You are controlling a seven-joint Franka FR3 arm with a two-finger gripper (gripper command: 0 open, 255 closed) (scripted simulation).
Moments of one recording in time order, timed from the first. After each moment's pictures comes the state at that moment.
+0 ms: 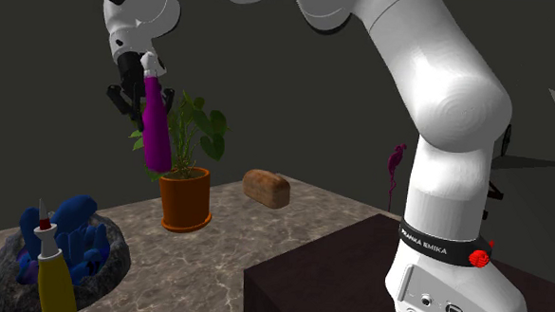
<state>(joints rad) 0.31 0.59 0.35 -1.24 0.11 1.32 0.58</state>
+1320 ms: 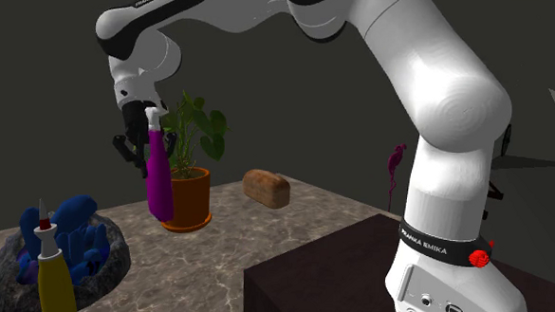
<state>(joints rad) 0.31 0.64 0.33 -1.41 0.08 1.55 0.53</state>
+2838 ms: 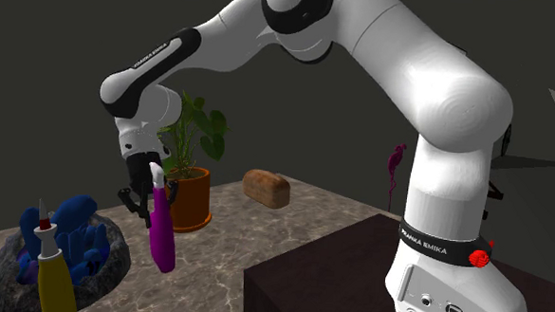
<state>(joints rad) 0.33 0.81 0.31 -1.47 0.05 1.76 0.50</state>
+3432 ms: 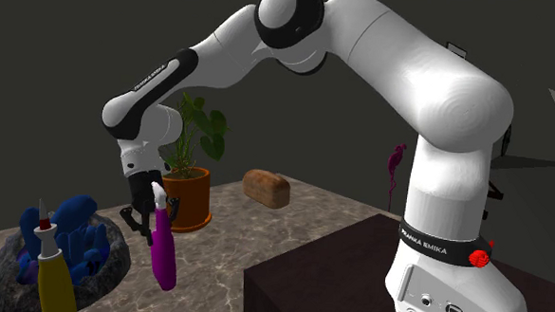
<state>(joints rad) 0.34 0.89 0.29 -1.45 0.04 1.83 0.49</state>
